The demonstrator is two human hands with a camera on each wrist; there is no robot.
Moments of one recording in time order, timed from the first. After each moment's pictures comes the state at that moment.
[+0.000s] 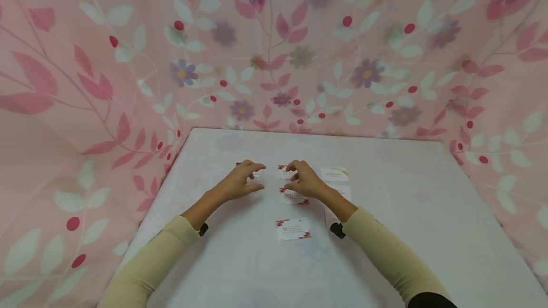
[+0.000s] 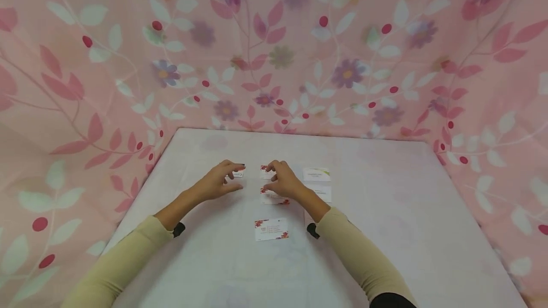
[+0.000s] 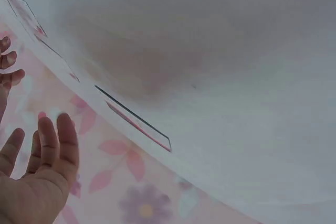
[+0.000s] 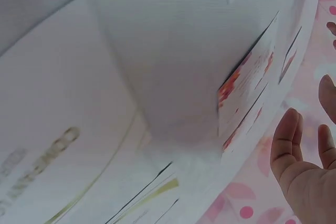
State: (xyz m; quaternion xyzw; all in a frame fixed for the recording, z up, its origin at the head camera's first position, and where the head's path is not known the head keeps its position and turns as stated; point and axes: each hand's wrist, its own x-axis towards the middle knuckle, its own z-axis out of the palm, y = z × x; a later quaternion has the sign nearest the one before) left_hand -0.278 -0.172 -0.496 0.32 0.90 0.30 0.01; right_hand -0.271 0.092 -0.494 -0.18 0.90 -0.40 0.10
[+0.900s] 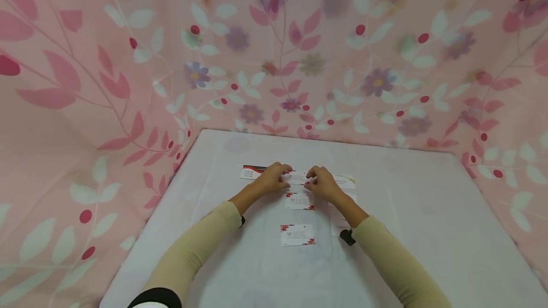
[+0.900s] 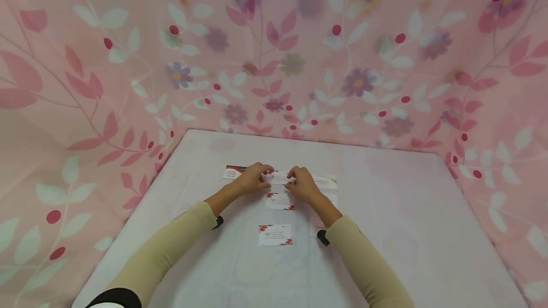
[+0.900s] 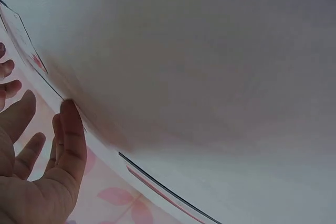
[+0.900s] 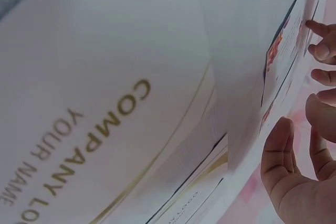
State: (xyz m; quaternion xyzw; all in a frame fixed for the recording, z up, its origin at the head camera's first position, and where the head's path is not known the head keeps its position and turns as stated) left_hand -0.312 -0.097 -0.517 0.25 0.93 0.27 0.08; right_hand -0.281 0.117 -0.507 -0.10 0.92 -0.37 0.07
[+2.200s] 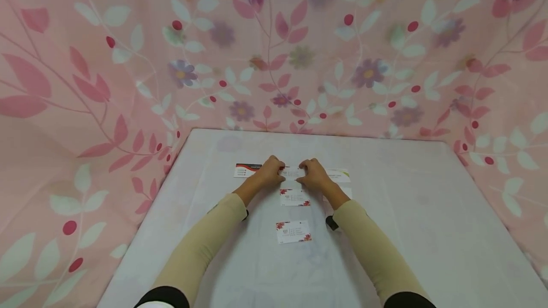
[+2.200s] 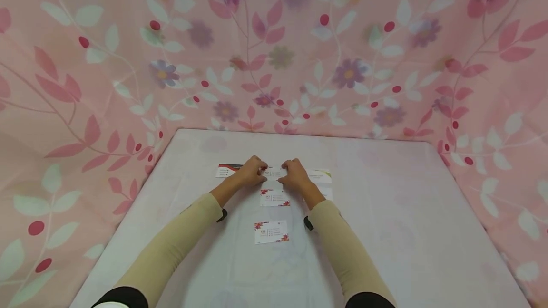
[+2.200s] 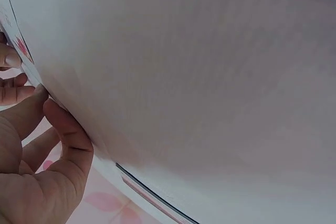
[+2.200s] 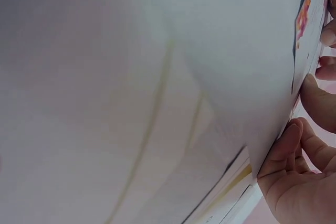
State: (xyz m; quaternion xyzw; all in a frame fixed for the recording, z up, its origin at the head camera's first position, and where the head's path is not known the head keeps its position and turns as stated) left_hand -0.335 -0.079 -0.526 0.24 0.94 0.23 0.10; right_hand -0.314 0.114 -0.529 -0.09 0.95 -0.30 0.07
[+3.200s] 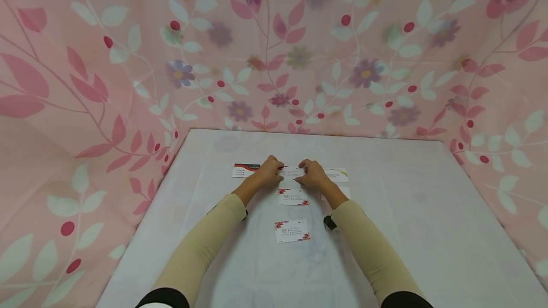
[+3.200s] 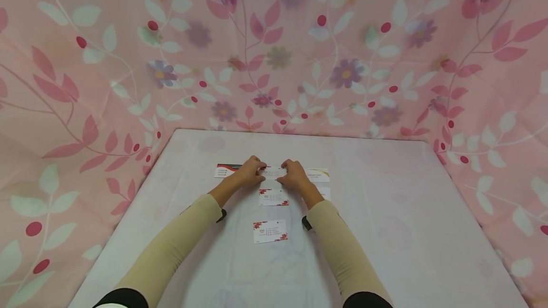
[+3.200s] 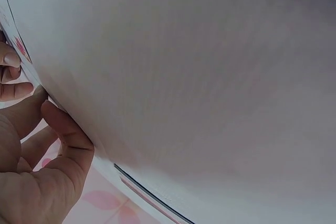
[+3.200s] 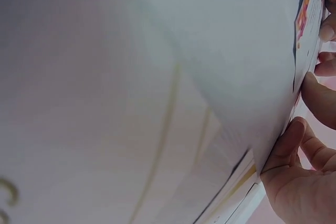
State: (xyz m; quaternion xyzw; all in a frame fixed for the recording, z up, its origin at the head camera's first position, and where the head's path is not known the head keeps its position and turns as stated) left_hand -0.335 -0.078 -0.525 0.23 0.94 0.23 0.12; right_hand -0.312 0.115 -0.527 -0.02 0.93 -0.34 0.12
